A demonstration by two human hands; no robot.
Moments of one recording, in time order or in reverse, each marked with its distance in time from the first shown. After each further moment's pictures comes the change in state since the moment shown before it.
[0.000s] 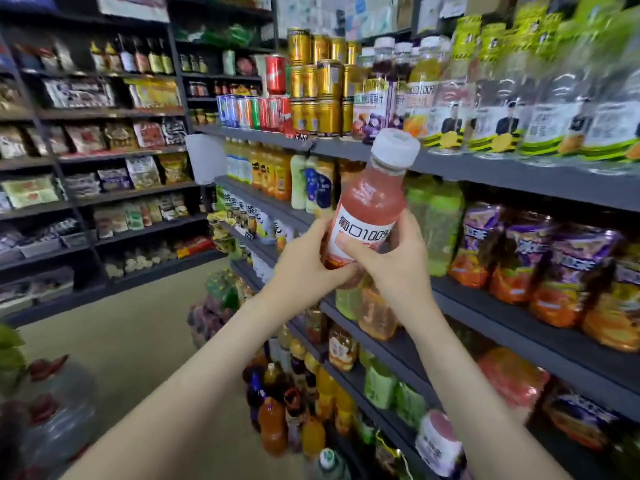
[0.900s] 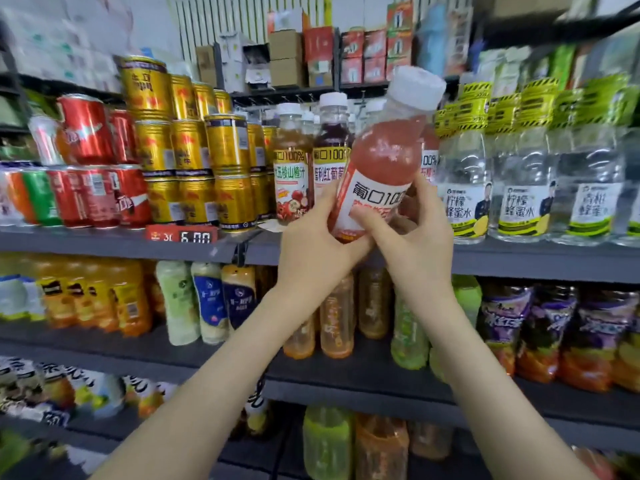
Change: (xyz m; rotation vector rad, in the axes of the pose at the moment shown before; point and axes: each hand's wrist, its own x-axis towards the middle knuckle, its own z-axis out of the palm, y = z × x) left_hand 0.316 -0.119 -0.012 -0.352 -0.068 0.435; right_hand 0.250 0.048 0.091 -0.456 0.658 -0.311
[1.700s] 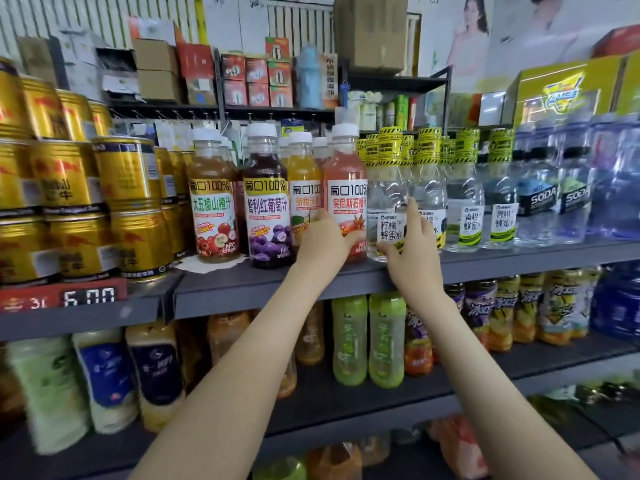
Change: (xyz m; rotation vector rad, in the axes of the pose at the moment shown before) left_hand 0.079 0.000 0.085 0.005 -0.467 -0.097; right_hand 0.034 0.044 -0.064 -0.954 0.128 0.095
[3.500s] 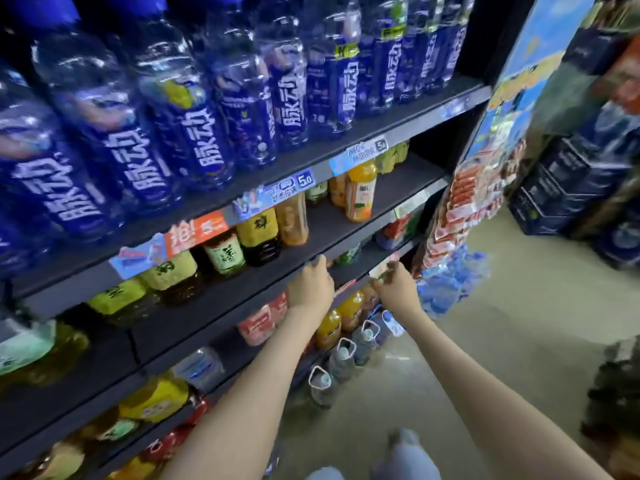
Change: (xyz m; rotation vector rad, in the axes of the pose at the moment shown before) left_hand -0.110 0.463 0.948 0.247 -0.731 0.028; right_hand -0.092 0.961 -0.479 -0.229 -0.261 1.008
